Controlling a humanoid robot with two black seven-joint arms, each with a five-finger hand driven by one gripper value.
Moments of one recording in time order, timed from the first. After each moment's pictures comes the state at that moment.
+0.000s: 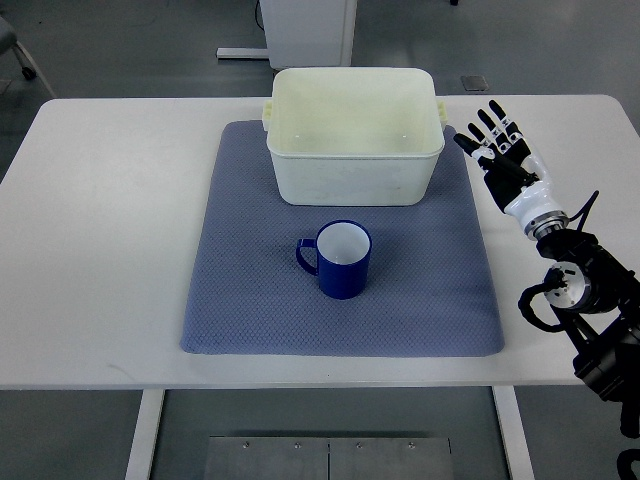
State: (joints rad) left arm -0.06 0.00 -0.10 -0.15 0.08 0.06 -0.04; right arm 0.57 -0.13 1.08 0.84 -0.49 0.16 0.29
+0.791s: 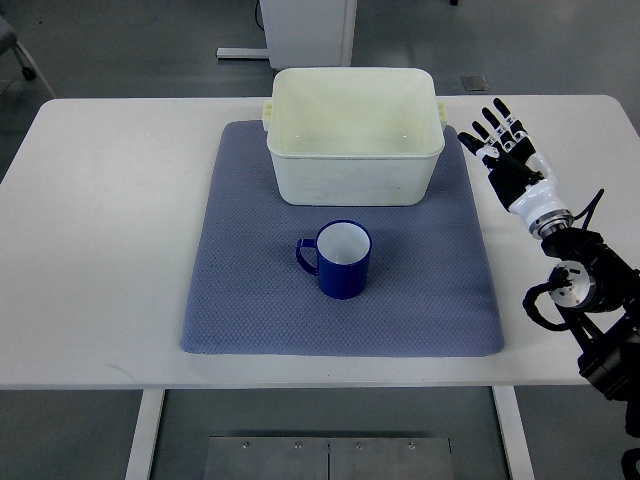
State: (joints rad) left arm -0.06 0.00 -0.10 -0.15 0.08 0.06 -0.04; right arm 0.57 -0.14 1.08 0.85 -0.49 0.17 0.29
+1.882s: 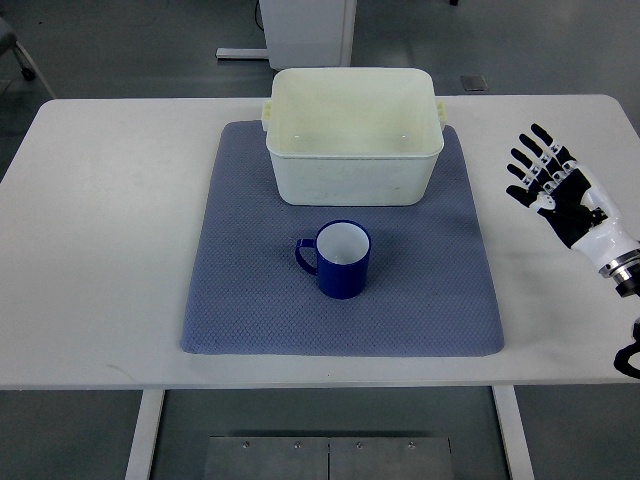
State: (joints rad) left arm -0.06 0.00 -0.10 -0.15 0.08 0.06 -0.04; right arm 0.43 -0.46 0.88 0.99 -0.48 0.37 0.49
